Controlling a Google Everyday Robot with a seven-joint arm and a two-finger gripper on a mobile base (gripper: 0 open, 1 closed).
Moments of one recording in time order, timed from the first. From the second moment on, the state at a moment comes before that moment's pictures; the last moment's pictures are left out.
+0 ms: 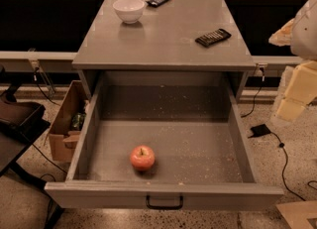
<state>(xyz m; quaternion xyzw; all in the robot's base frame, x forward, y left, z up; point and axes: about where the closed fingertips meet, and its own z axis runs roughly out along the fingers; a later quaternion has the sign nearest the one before) 0.438 -0.217 0.977 -0.60 0.78 -0.03 0.16</state>
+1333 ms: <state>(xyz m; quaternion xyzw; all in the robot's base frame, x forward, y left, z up) 0.424 -0.205 0.856 -0.54 0.81 0.05 0.22</state>
